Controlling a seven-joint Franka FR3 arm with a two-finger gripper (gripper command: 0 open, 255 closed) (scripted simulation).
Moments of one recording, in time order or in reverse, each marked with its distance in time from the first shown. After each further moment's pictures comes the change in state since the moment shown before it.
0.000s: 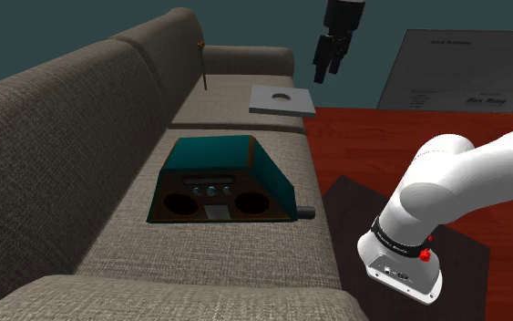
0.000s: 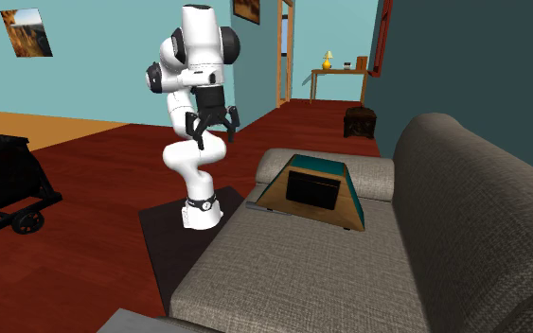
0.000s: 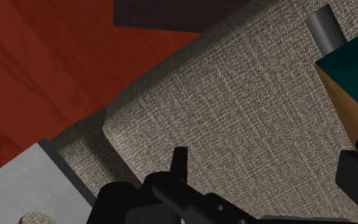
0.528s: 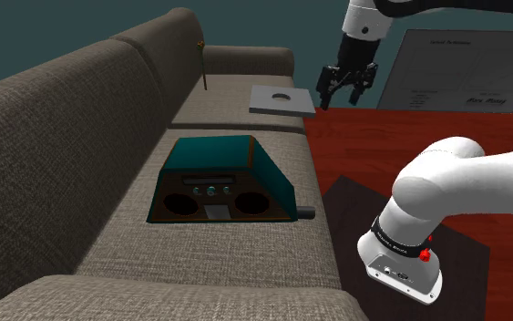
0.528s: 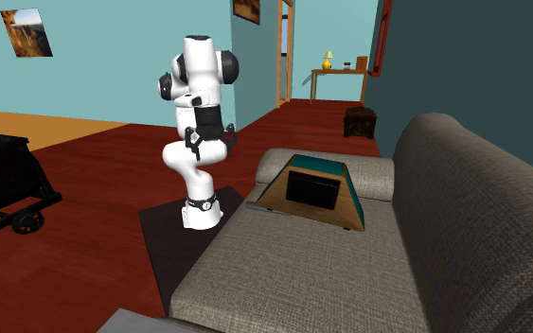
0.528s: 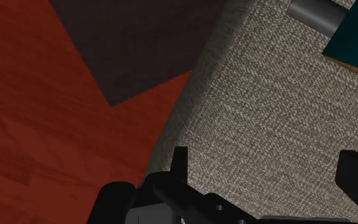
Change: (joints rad) arm -0.172 -0.229 0.115 -0.265 0.083 0.041 0.430
